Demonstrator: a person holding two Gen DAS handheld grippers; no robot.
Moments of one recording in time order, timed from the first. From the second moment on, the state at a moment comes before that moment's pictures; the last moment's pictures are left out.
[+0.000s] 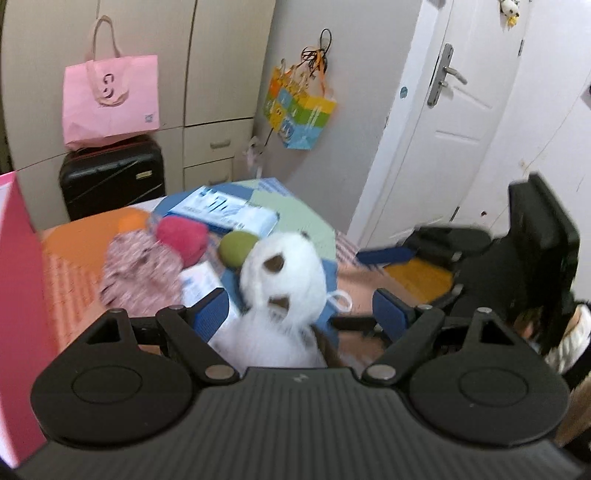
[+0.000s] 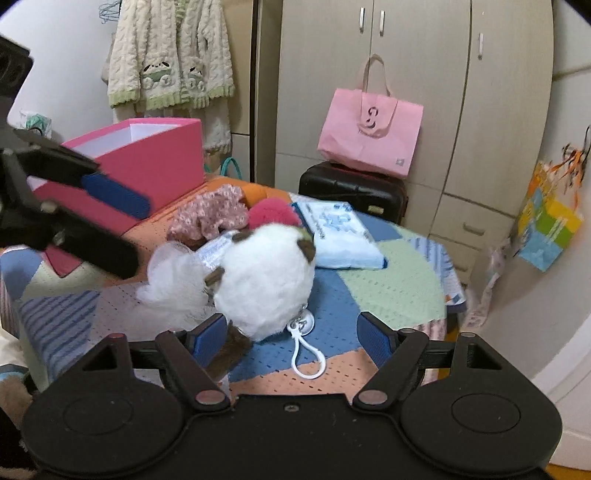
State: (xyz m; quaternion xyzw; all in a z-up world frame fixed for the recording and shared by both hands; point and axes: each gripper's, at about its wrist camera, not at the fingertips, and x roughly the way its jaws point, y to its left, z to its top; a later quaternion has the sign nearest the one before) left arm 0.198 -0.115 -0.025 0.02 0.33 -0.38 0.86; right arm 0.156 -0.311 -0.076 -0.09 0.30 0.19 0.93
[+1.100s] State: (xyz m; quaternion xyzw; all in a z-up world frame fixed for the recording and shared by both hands) left arm 0.213 -0.169 -0.045 0.07 0.32 -0.36 0.87; right arm 0.170 -0.293 -0.100 -0.05 0.28 0.20 0.94
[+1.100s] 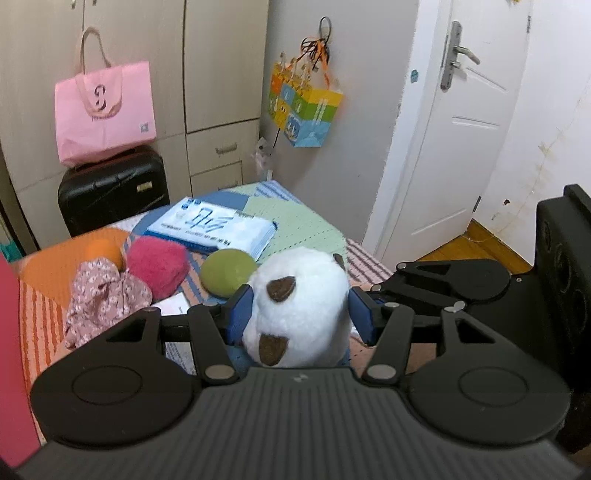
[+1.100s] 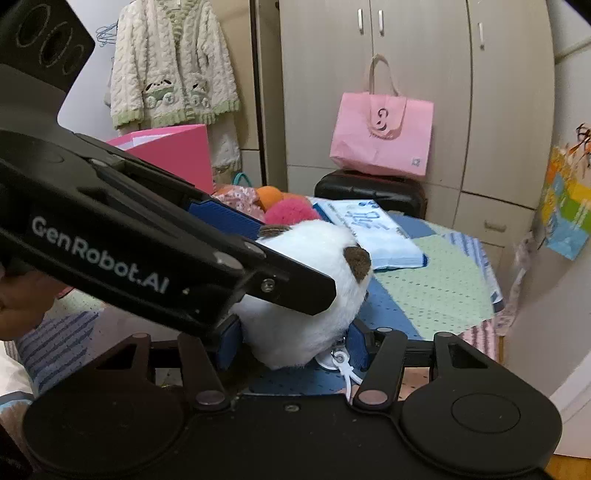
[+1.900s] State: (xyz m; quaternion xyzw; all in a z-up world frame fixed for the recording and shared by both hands) left arm 0.140 -0.166 0.007 0.07 0.29 -0.39 0.87; right arm 0.092 -0.284 -0.042 -0.13 0.22 0.13 0.96
